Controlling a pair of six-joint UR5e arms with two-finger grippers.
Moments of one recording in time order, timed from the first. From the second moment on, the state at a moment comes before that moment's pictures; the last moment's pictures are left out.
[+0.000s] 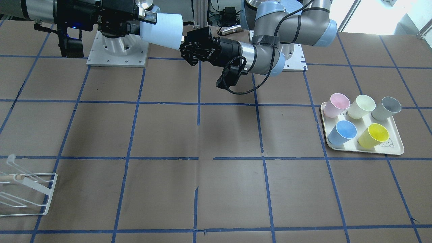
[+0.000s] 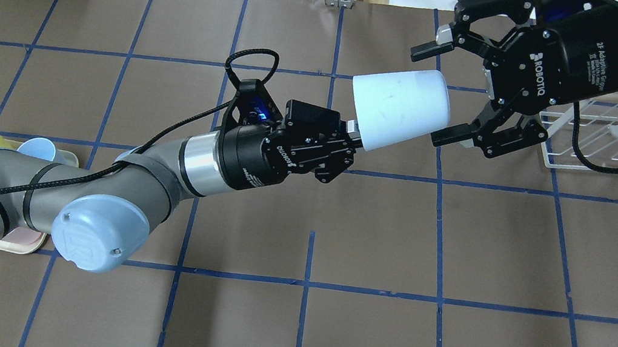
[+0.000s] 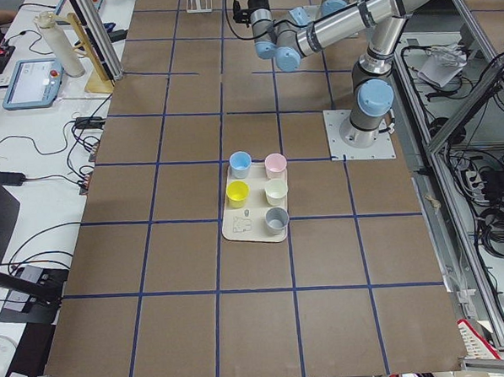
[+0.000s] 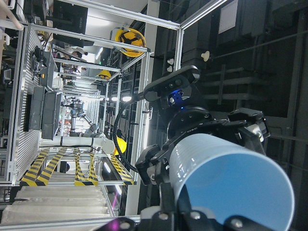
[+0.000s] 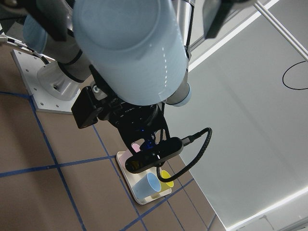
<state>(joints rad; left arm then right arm) -1.72 -1.57 -2.20 -1.59 -0.44 0.53 1.35 -1.61 1.53 -0.73 -0.57 -0.26</state>
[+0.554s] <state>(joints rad) -1.71 -1.57 -2.20 -1.59 -0.44 0.53 1.35 -1.60 1.53 -0.74 -0.57 -0.26</state>
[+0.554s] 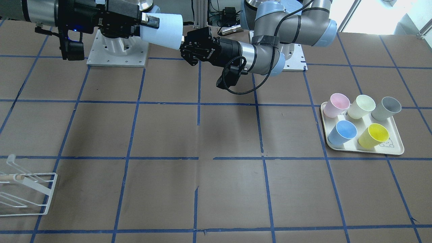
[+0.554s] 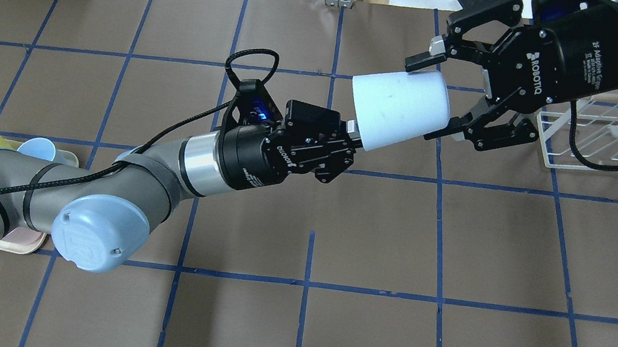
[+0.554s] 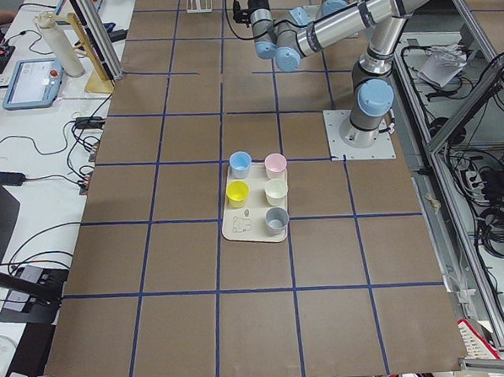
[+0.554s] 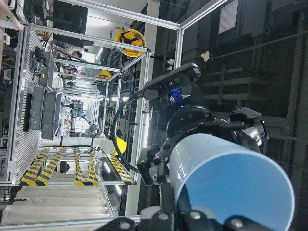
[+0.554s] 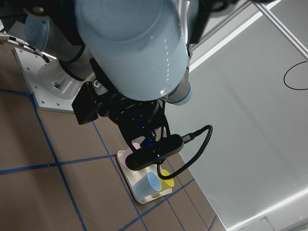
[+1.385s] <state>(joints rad) -1.71 -1.58 -2.19 -1.59 -0.45 0.50 1.35 -1.59 1.52 -0.77 -0.57 -0.25</state>
